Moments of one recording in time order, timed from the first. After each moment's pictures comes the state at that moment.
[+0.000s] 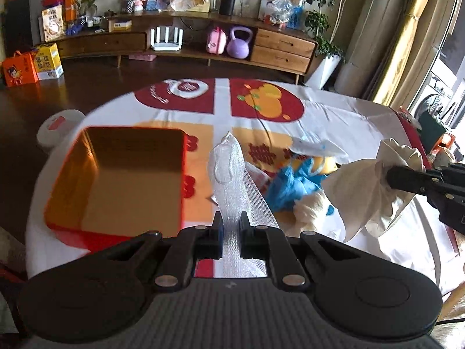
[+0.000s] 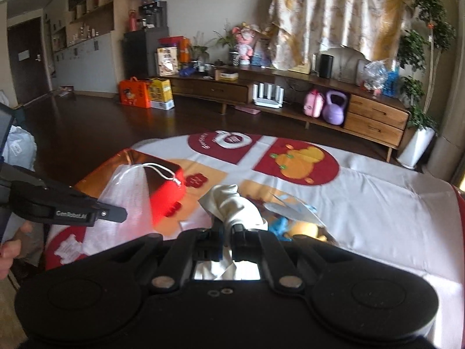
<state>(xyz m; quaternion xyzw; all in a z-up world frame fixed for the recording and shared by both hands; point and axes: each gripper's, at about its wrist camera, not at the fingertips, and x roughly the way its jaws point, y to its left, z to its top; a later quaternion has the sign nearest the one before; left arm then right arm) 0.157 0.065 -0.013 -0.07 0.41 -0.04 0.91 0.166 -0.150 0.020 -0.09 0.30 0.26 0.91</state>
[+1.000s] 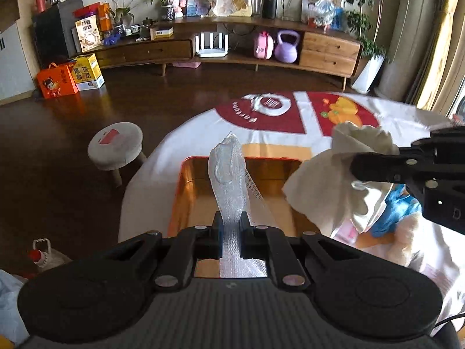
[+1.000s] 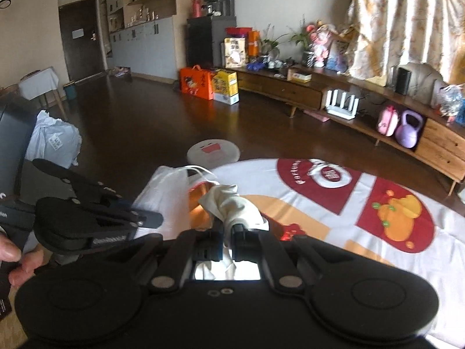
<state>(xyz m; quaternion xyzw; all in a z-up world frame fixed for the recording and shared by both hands) 0.201 0.187 -0.010 -0.02 0.42 0.03 0.91 0.224 0.028 0.017 -0.12 0.32 0.37 0.86</state>
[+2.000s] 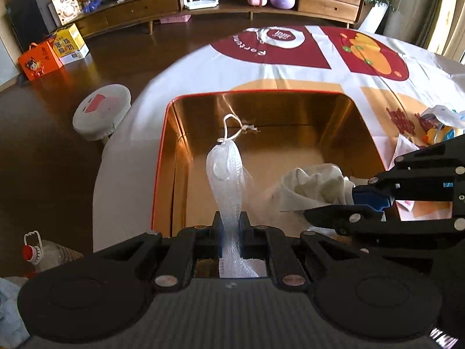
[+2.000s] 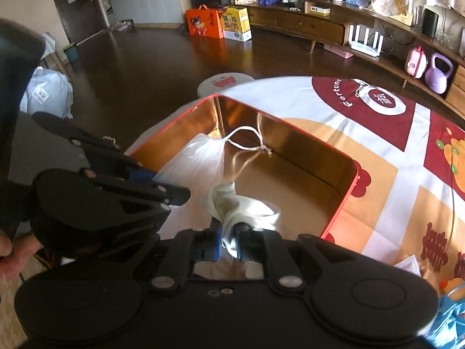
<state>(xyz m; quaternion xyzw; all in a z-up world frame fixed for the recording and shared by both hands) 0.257 0.202 -0.102 0.01 0.51 0.02 0.86 0.256 0.075 -0.096 -0.14 0.43 0.37 0.81</state>
